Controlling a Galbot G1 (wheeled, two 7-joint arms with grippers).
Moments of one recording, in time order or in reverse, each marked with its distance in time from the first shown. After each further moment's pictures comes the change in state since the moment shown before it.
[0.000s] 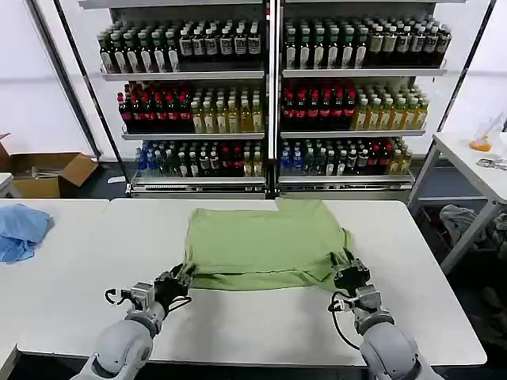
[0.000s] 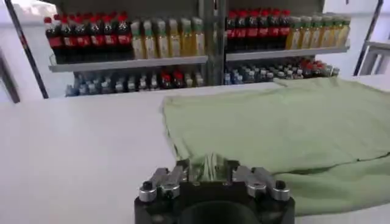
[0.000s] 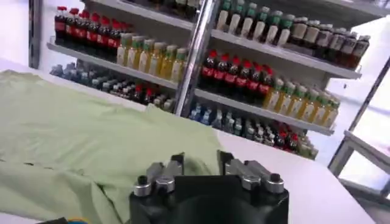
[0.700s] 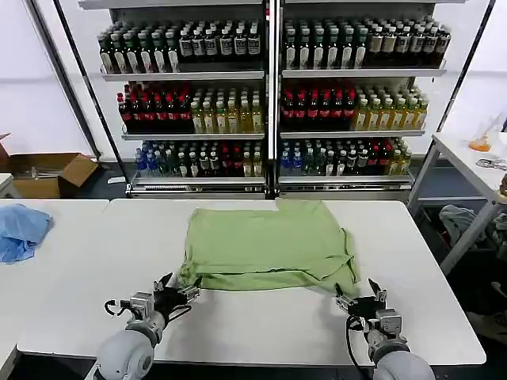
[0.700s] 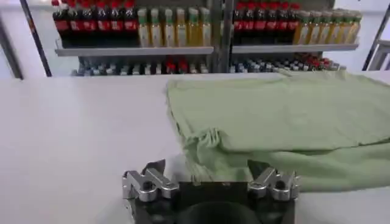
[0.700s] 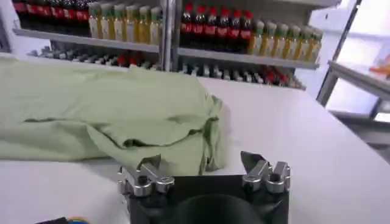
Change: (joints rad) left arm 0.013 -0.025 0.003 0.053 -0.008 -0.011 0.001; right arm -0.081 0.034 0.060 -0.041 0.169 -0.051 0.025
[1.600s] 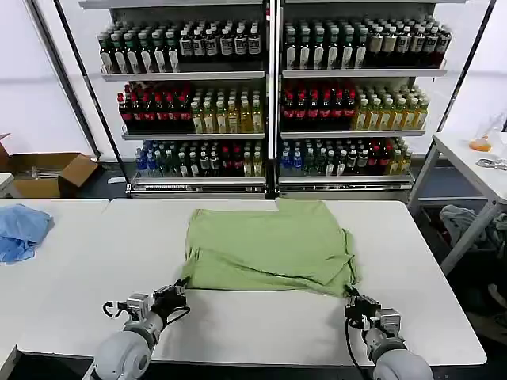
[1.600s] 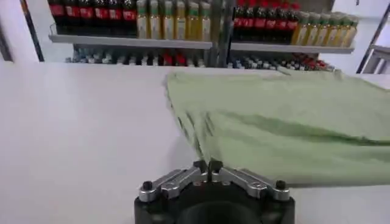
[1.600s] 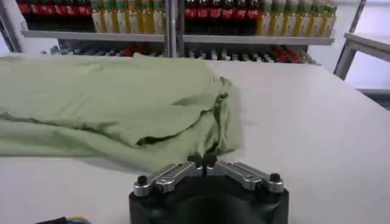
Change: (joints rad) left arm 0.018 0.023 -0.023 -0.017 -0.076 -0.001 0.032; right arm -0.022 -0.063 0.014 0.020 0.084 -0.008 -0.012
